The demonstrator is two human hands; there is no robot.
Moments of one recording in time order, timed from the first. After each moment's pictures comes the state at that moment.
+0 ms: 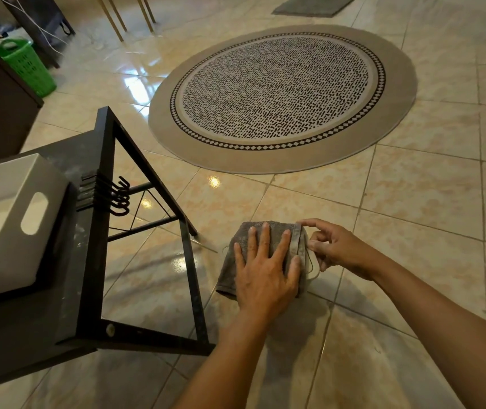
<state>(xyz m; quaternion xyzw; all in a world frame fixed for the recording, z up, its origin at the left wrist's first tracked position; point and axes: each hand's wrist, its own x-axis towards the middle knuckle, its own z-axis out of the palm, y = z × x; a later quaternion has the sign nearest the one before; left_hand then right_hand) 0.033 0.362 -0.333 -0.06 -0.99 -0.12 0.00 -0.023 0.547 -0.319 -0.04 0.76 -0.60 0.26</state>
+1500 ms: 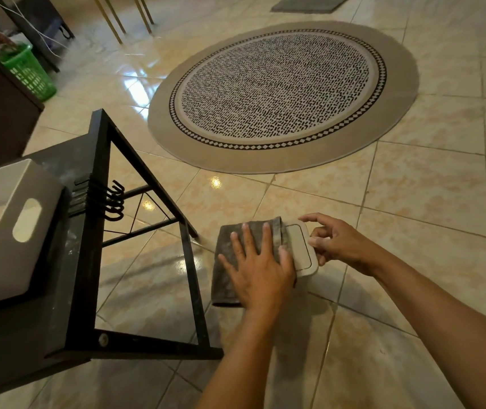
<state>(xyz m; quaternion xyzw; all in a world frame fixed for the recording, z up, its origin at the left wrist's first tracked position) 0.022 0.374 -0.331 0.10 -0.99 -0.14 -0.03 -0.033 0.547 -0.318 -0.02 0.75 -0.61 0.24</state>
